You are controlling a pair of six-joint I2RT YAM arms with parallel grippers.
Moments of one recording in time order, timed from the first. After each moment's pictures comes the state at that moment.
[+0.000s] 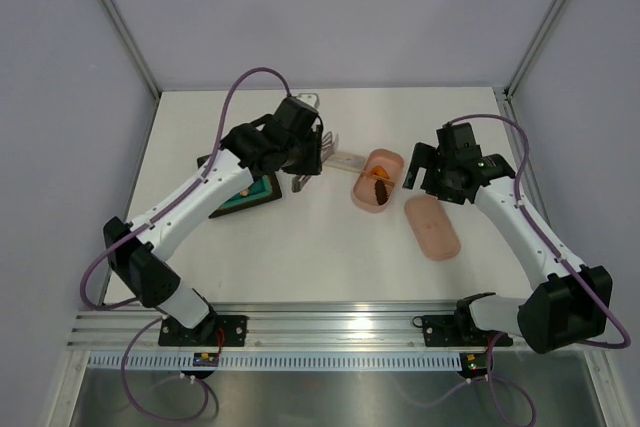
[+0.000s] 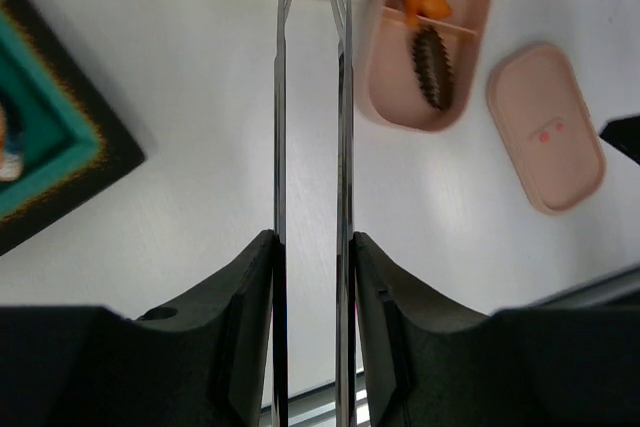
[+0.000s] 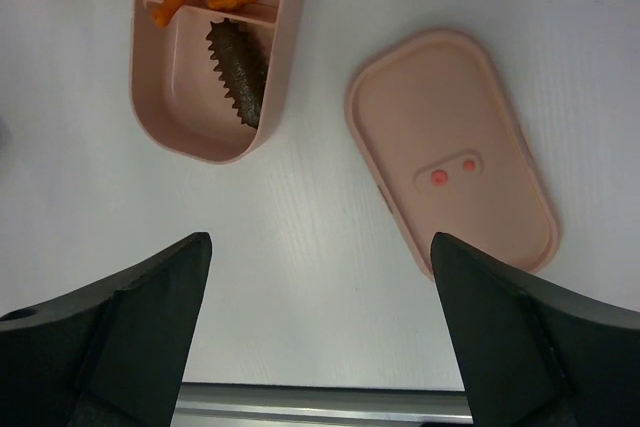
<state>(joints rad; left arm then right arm) -0.71 1.55 1.61 -0.90 -0.15 -0.52 0.27 1.27 1.11 -0.79 0.03 0.53</state>
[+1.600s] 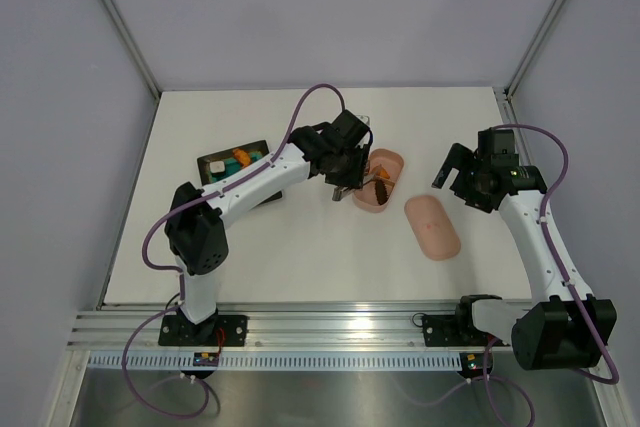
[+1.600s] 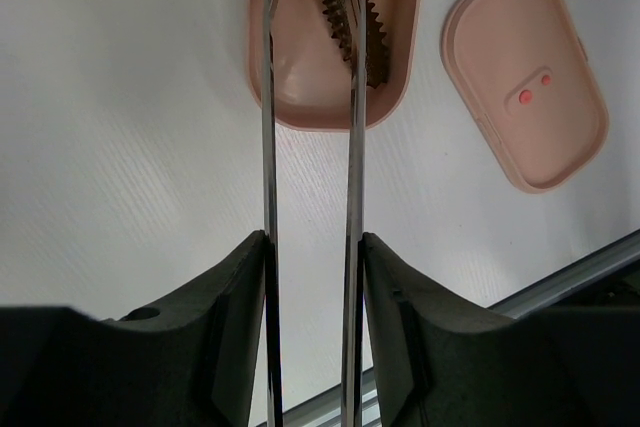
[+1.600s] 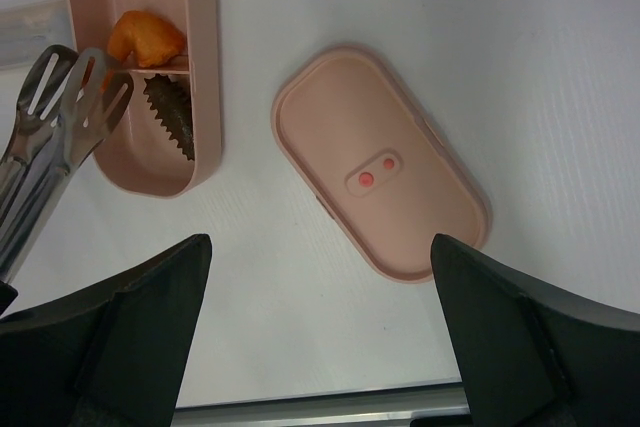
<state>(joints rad) -0.84 1.90 1.76 -0.84 -0.03 -0.53 0.03 1.16 1.06 -0.84 -0.01 0.51</state>
